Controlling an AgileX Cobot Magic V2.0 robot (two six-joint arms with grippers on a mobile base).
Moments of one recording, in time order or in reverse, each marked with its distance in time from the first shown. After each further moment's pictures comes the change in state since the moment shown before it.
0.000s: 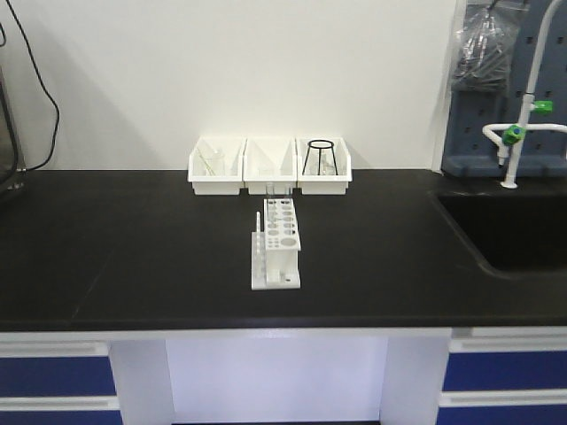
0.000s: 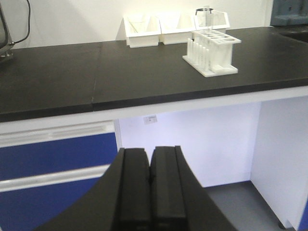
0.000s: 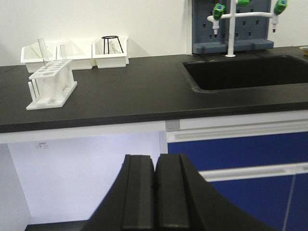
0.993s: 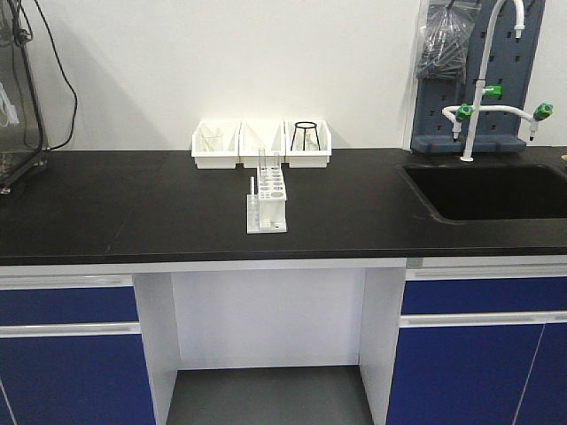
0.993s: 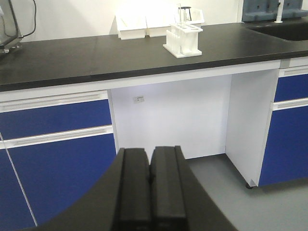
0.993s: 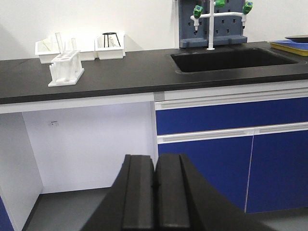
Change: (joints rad) left arm 0.000 0.000 0.000 0.000 0.000 0.000; right arm 0.000 0.000 0.000 0.000 0.000 0.000
